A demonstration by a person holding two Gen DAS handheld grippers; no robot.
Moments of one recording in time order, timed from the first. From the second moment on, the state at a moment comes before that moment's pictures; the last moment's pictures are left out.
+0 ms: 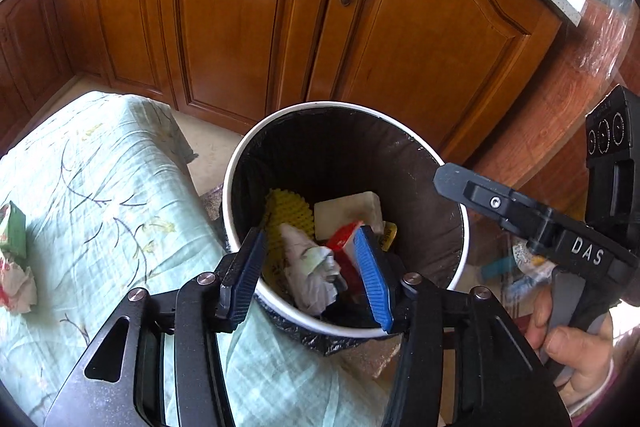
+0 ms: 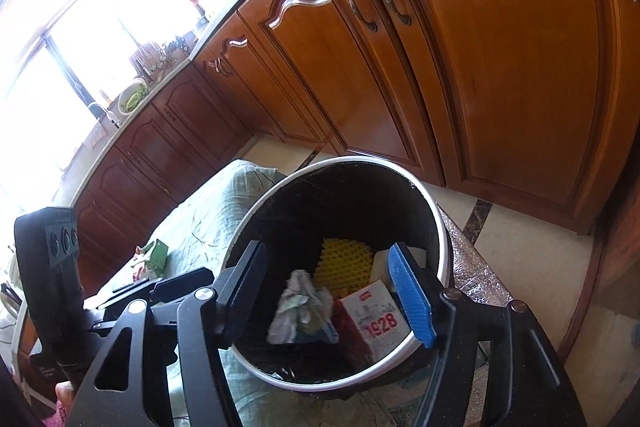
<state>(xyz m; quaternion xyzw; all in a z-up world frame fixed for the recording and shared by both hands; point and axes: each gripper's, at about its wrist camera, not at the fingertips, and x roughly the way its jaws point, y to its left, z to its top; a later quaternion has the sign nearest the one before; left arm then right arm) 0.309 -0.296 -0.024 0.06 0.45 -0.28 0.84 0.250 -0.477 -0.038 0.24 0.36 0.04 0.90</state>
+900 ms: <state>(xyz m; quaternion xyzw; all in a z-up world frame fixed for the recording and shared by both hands) 0.250 -0.067 -0.022 -0.09 0.43 -0.12 0.89 0.237 -0.342 -0.035 0.24 0.36 0.17 0.88</state>
